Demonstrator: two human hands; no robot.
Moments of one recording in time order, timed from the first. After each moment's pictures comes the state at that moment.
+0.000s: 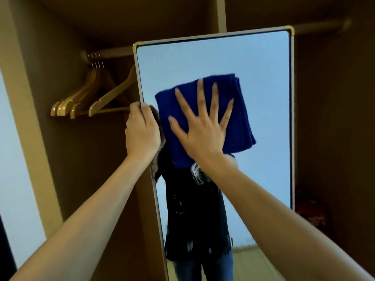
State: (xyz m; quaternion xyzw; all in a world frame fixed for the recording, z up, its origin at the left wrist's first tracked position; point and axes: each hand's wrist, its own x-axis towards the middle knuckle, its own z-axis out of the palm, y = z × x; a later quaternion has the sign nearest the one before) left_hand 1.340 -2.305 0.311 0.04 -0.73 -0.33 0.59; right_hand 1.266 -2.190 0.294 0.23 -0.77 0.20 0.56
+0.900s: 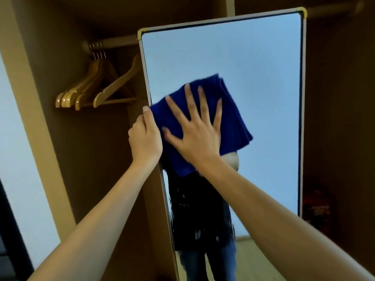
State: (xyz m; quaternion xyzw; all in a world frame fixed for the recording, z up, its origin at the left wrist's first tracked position) left_hand 1.349 -2.311 0.281 0.04 -0.72 -0.41 0.56; right_hand 1.279 -2.212 0.270 0.29 -0.76 0.18 0.55
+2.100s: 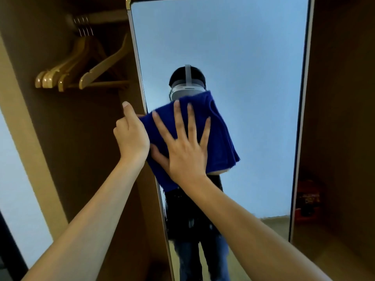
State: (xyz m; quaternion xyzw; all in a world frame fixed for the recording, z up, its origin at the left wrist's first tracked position) left_hand 1.355 -2.308 0.262 0.11 -0.66 -0.50 0.55; right_hand 1.291 -2.232 0.202 0.29 -0.78 0.16 0.53
